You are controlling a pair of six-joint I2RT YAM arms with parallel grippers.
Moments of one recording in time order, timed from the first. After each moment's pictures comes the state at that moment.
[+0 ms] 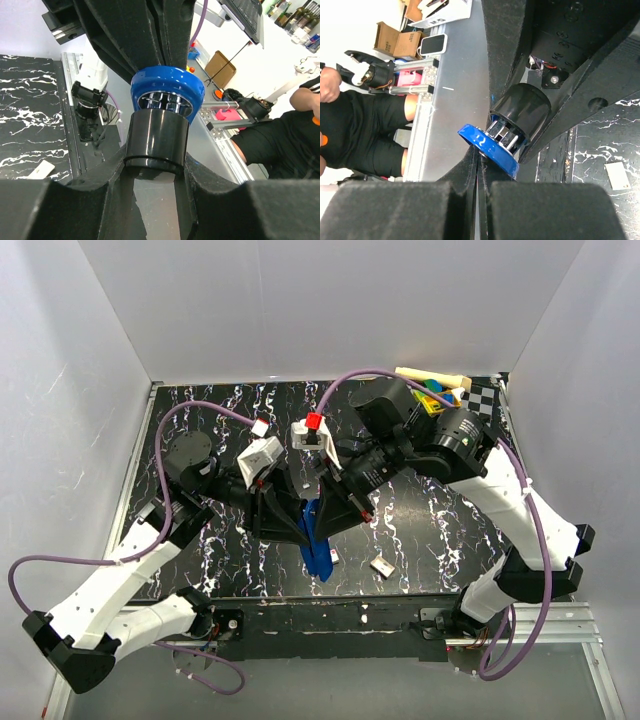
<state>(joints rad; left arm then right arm) -0.67 0.97 1.07 0.00 1.28 -0.48 1.05 1.56 2.16 -1.27 -0.91 0.04</state>
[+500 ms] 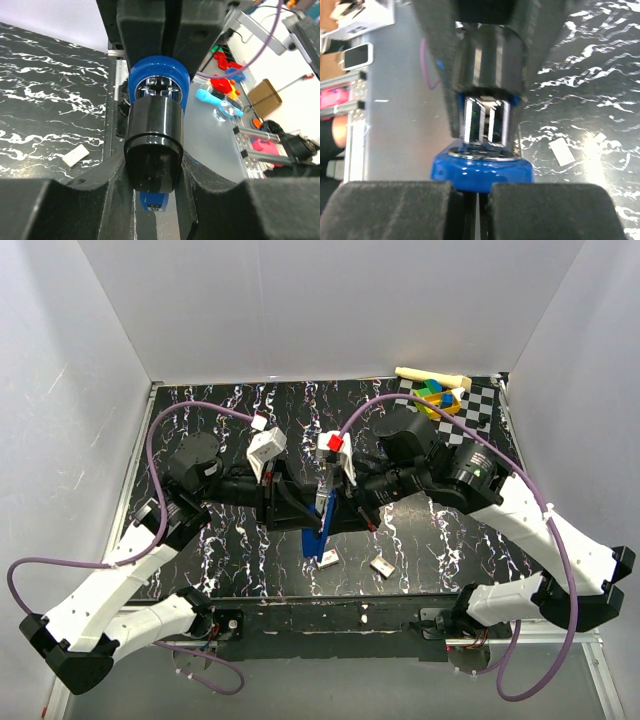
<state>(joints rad) -0.69 0.95 1.10 -0.20 1.02 -0.37 1.04 1.31 1.71 -1.02 -0.67 0.00</state>
